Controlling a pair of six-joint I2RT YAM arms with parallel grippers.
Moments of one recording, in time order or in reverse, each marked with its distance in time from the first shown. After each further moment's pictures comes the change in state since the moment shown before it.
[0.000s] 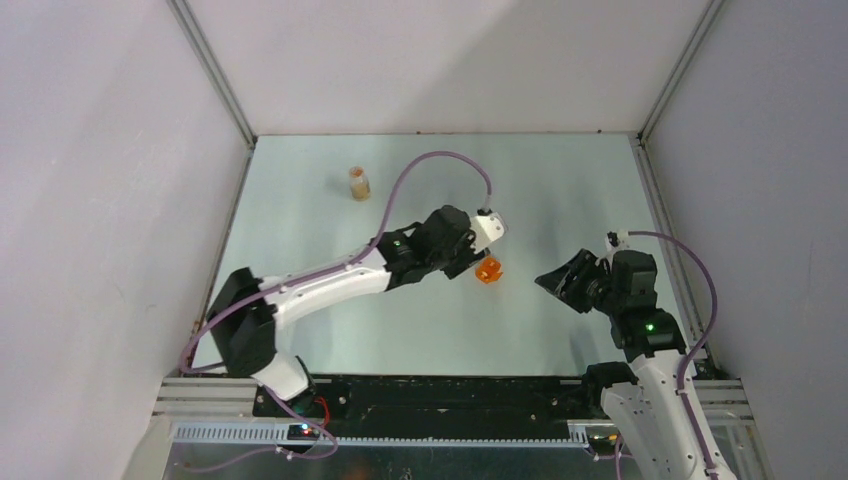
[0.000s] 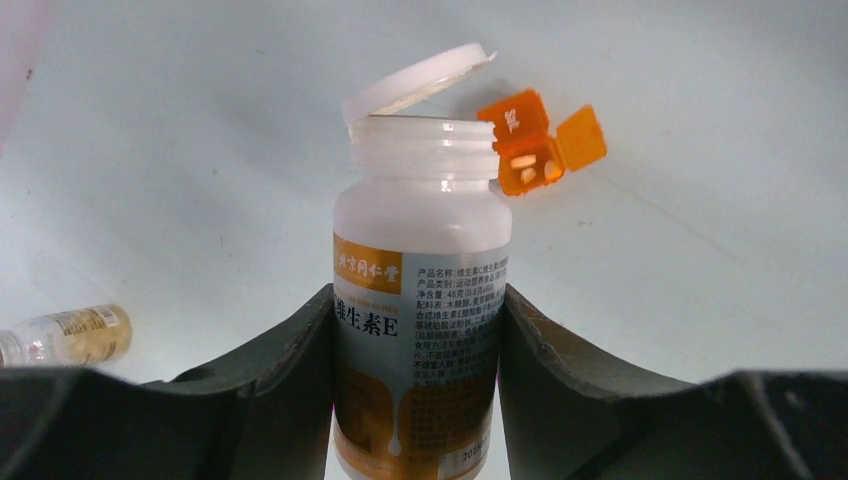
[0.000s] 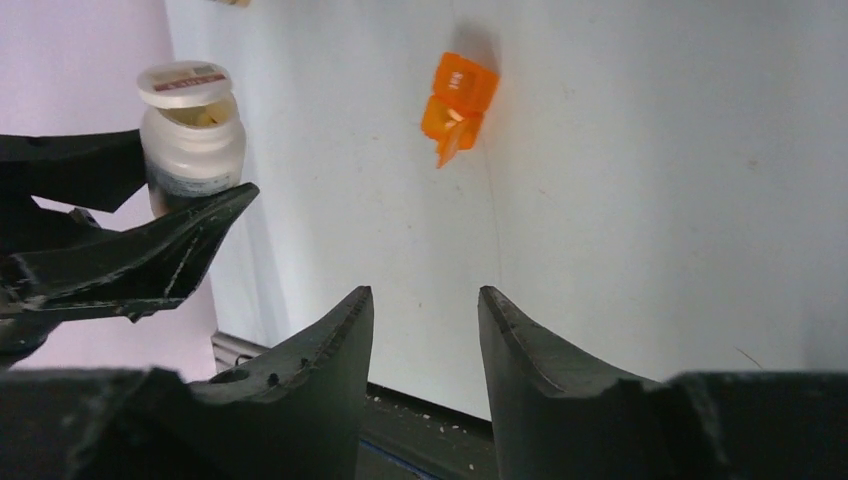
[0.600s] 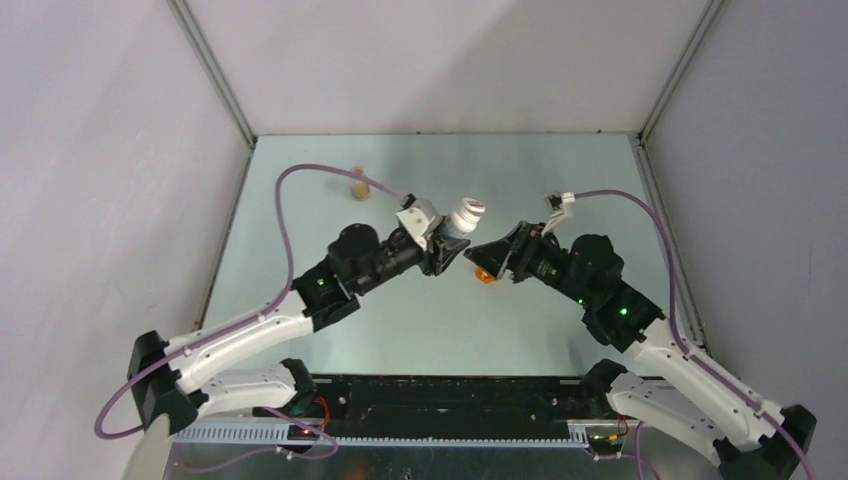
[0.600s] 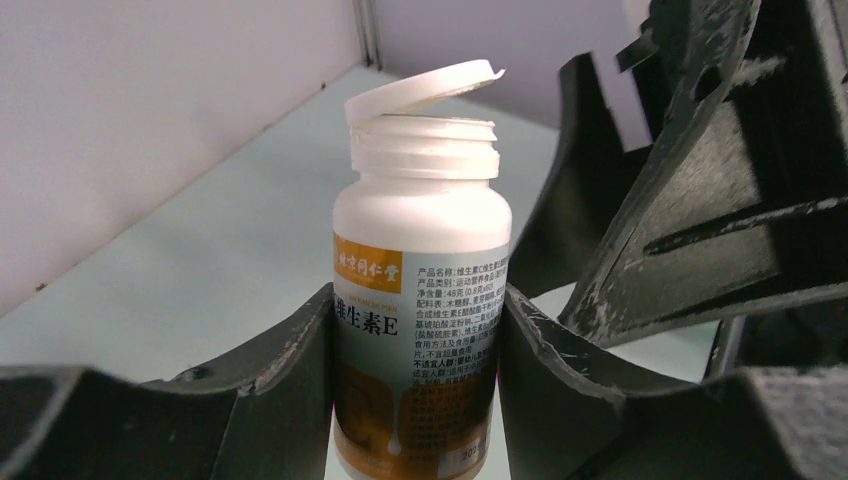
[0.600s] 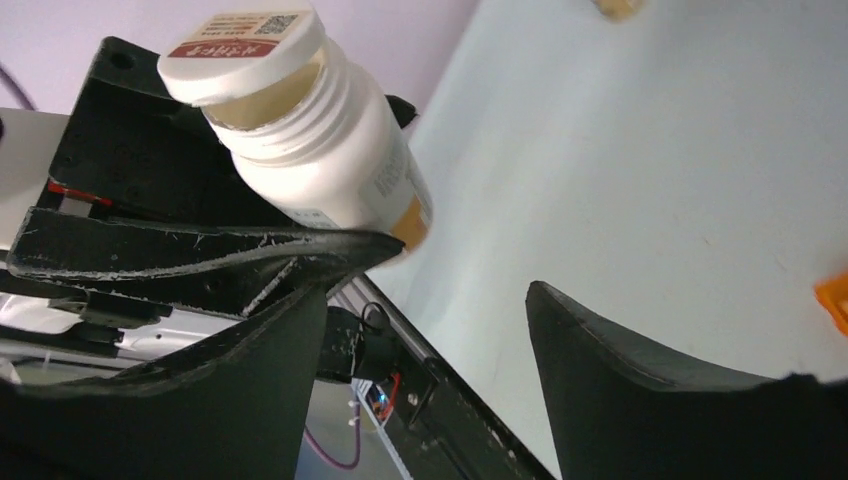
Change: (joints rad) left arm 0.027 -0.505 -0.351 0.544 0.209 -0.218; right arm 0.569 0.170 0.147 0.535 0.148 0.081
